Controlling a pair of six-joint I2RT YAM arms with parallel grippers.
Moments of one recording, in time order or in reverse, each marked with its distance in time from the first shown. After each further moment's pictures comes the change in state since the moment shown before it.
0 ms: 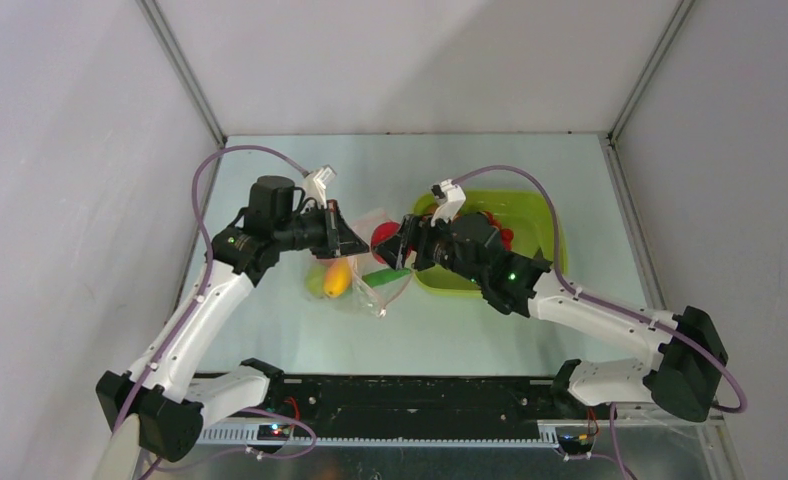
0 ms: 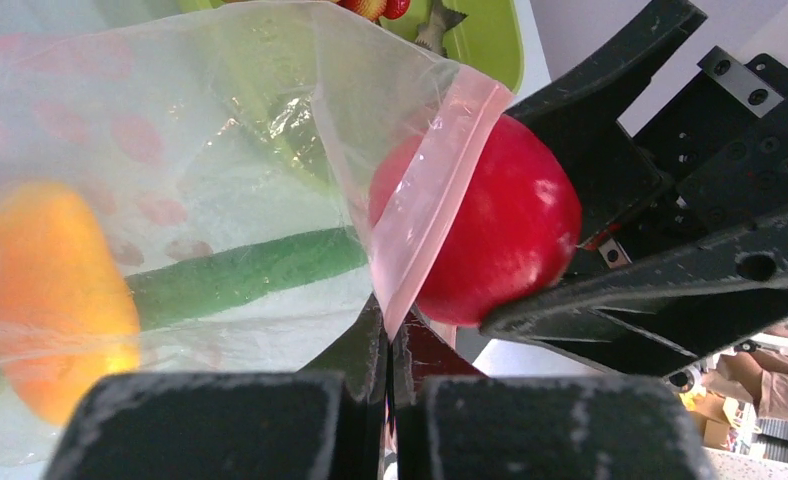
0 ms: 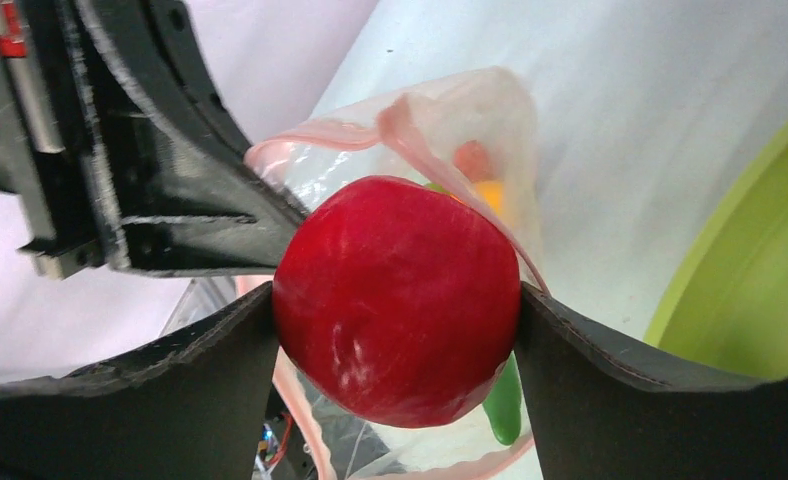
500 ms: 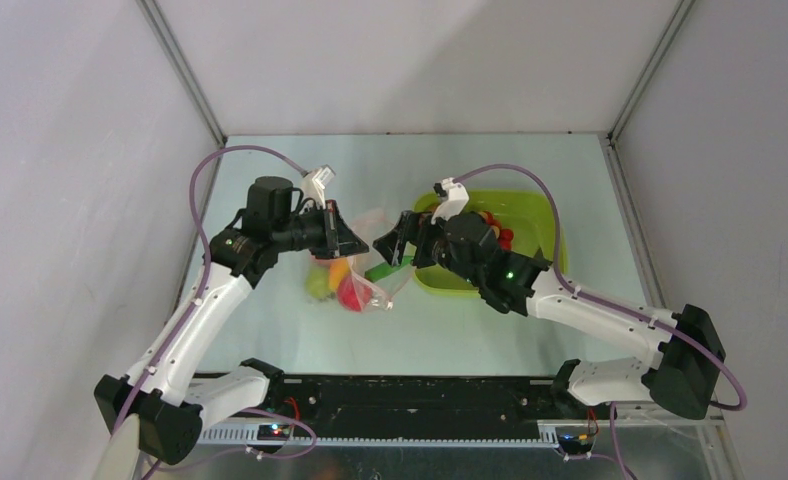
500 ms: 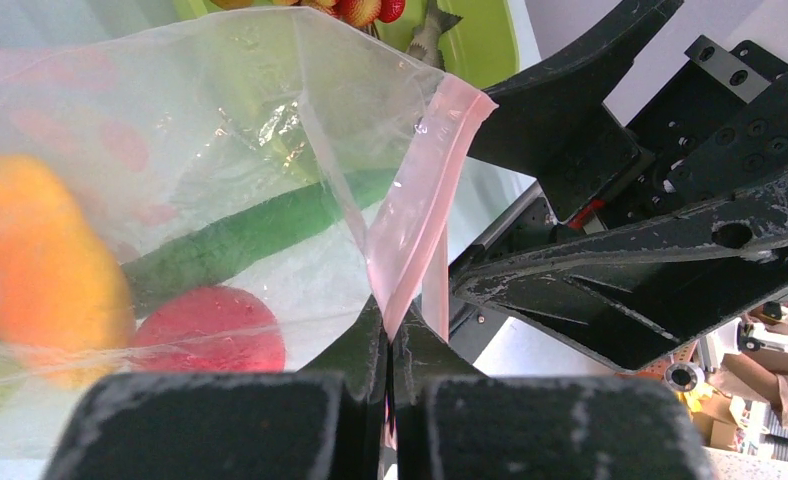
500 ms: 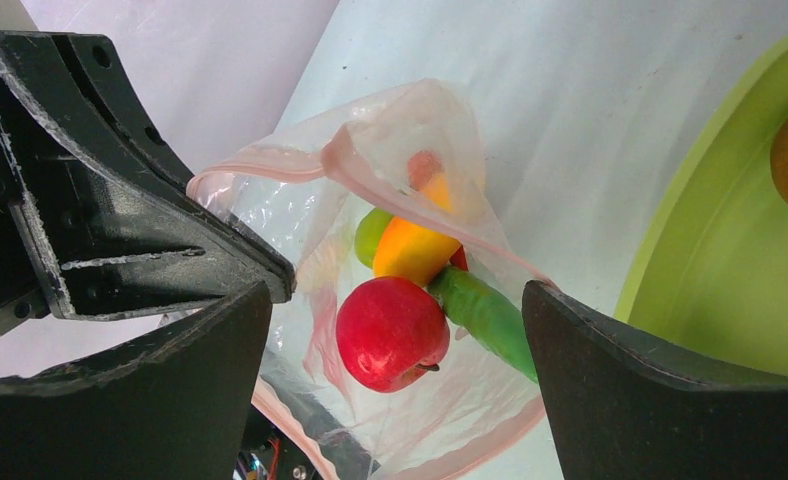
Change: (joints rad) left arm -0.001 -0.017 0.000 0.001 0.000 0.005; right arm 0.026 0.021 0.048 -0.089 0.154 0.031
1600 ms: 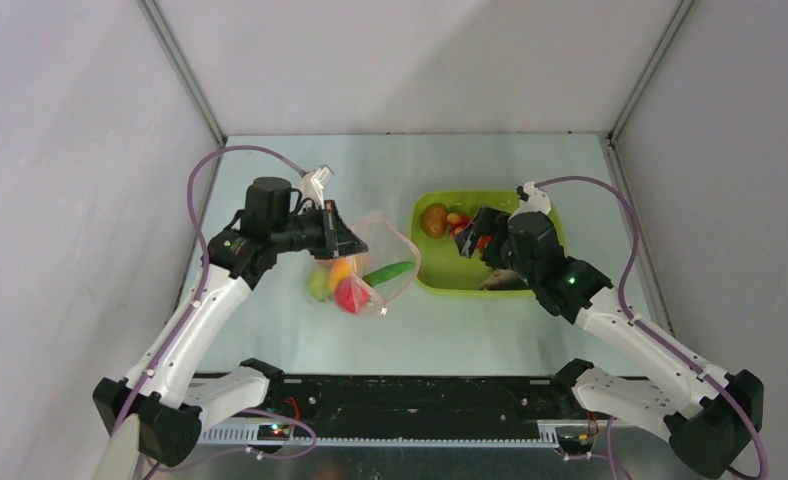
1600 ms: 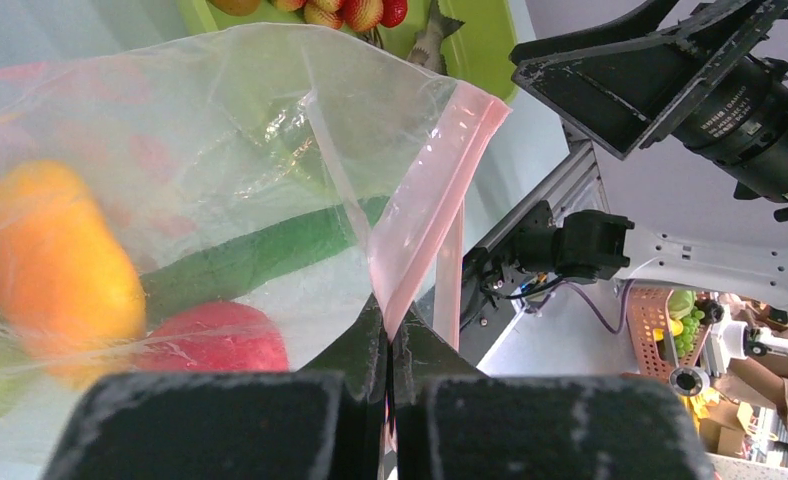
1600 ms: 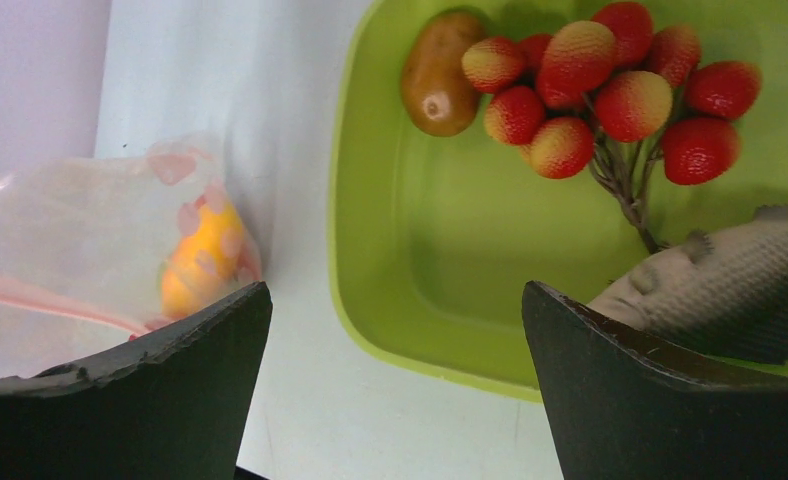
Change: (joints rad) left arm 0.000 -0.010 0.000 -0.001 -0.010 0.002; right arm -0.301 -0.290 -0.140 -0.359 0.063 0.043
